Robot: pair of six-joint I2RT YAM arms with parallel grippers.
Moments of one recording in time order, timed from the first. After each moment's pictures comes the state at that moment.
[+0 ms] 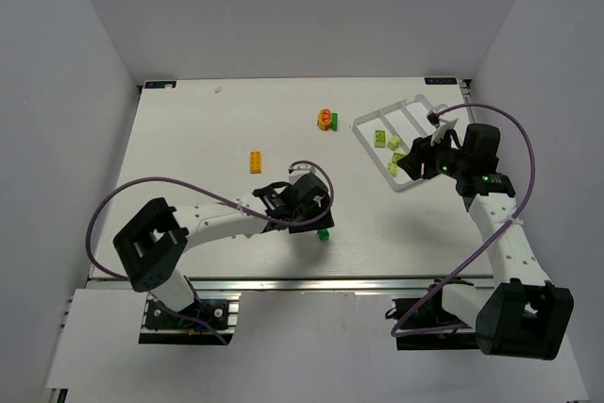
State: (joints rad) left arm -0.99 1.58 0.99 -0.35 -0.15 -0.99; right arm -0.04 1.10 0.86 -0.31 -0.64 -0.19
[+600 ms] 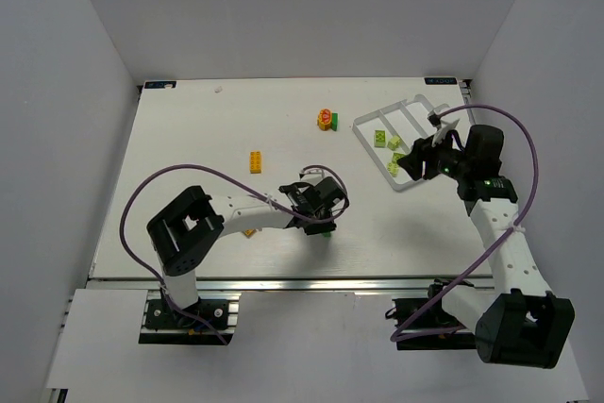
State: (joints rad) left arm -1.03 1.80 1.13 -0.43 -0.21 -1.08; right arm -0.04 1.06 0.85 -0.30 -0.67 -0.22
